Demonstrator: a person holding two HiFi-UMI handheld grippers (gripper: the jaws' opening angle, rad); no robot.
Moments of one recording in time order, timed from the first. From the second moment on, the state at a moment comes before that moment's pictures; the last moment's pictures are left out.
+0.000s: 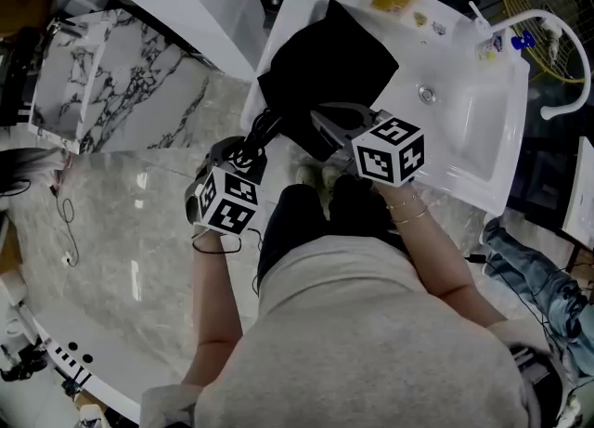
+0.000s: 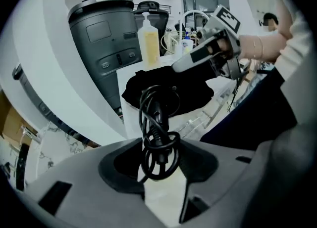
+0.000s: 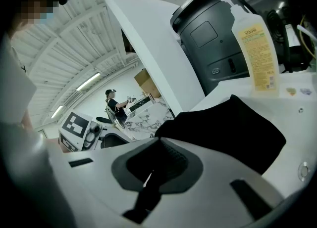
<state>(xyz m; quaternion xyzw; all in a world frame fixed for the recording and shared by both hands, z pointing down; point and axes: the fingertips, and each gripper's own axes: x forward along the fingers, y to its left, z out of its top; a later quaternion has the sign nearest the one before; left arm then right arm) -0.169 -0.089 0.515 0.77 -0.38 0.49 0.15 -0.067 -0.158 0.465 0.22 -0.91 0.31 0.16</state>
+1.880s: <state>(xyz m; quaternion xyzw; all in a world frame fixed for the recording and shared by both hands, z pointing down) -0.115 -0.140 0.509 0.76 -0.42 0.47 0.15 -0.074 -0.155 0.466 0.20 -0.91 0.33 0.14</state>
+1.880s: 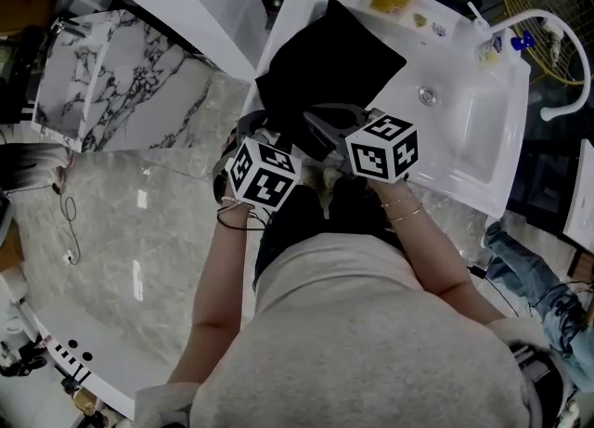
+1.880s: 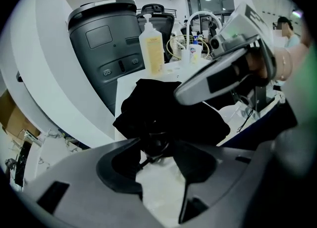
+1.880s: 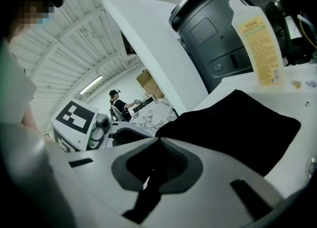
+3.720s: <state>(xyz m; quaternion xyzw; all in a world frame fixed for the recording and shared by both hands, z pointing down) -0.096 -0.170 0.533 0.76 -0.38 0.51 0.13 -0.076 -0.155 0.478 0.21 -0.90 0.34 0.16</state>
